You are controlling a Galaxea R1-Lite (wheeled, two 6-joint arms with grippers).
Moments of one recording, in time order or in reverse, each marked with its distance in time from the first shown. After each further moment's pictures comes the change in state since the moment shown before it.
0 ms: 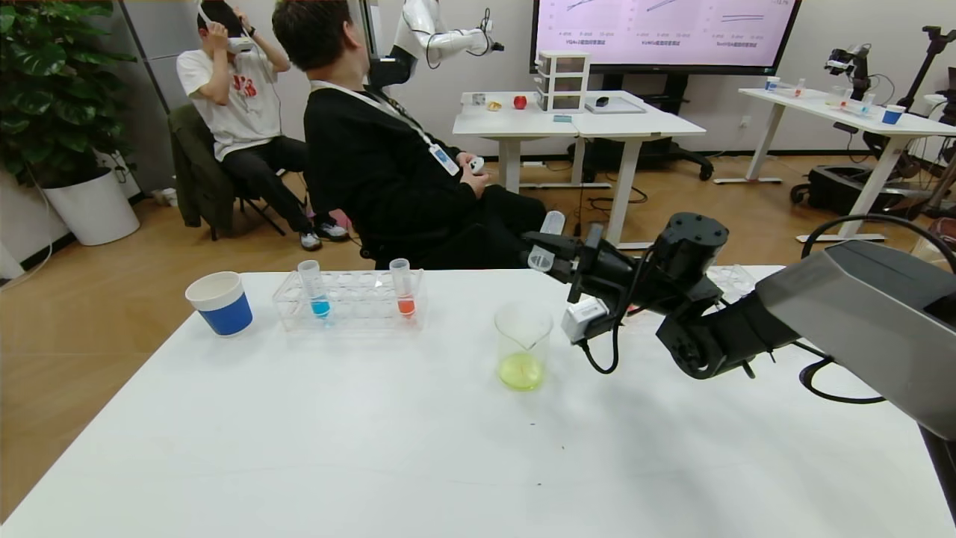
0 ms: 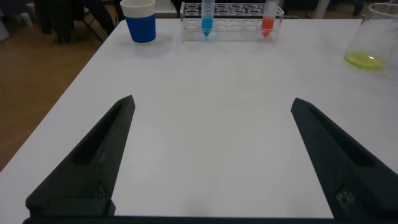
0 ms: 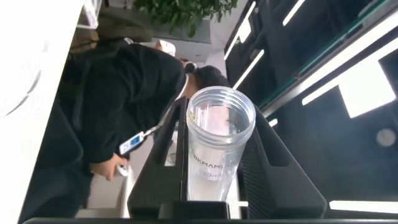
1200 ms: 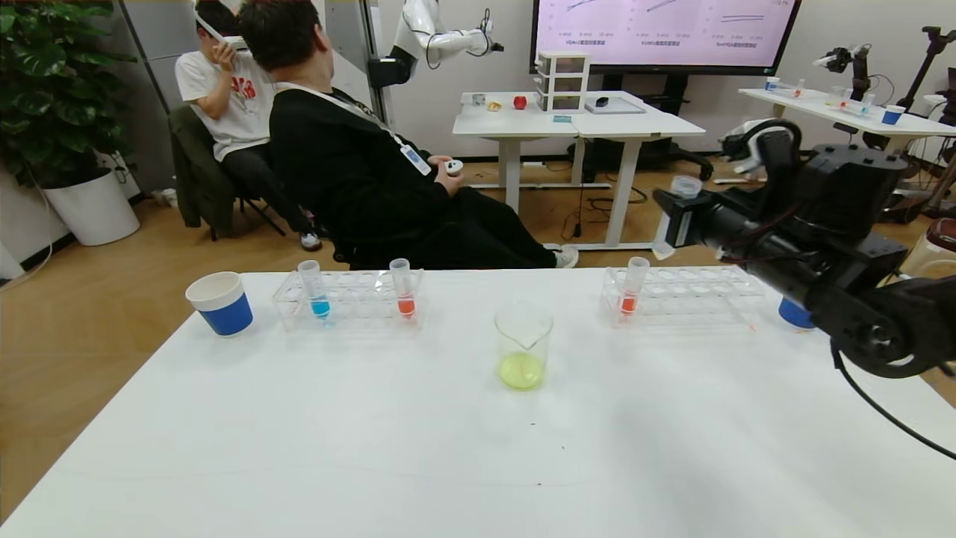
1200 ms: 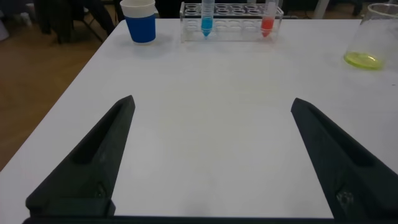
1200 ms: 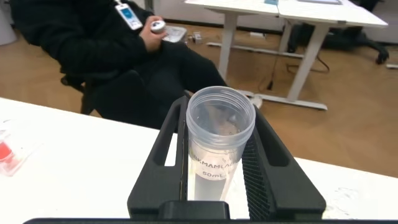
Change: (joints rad) left arm 0.000 0.000 0.000 0.000 0.000 0.000; right arm -0.096 -0.496 0.315 0.372 -0.829 1.565
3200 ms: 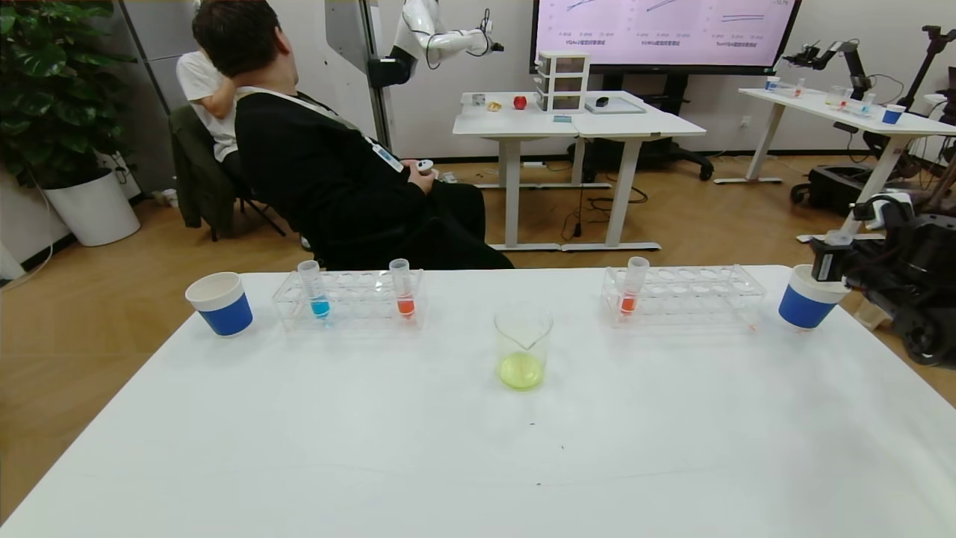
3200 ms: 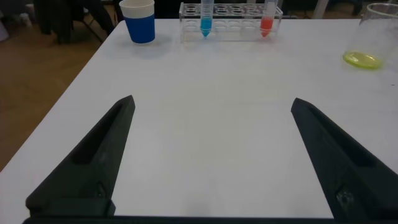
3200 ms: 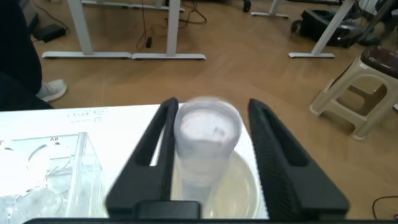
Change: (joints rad) left arm 0.000 0.000 0.000 0.000 0.000 0.000; right arm -0.583 0.356 -0.115 -0.138 0.118 -0.109
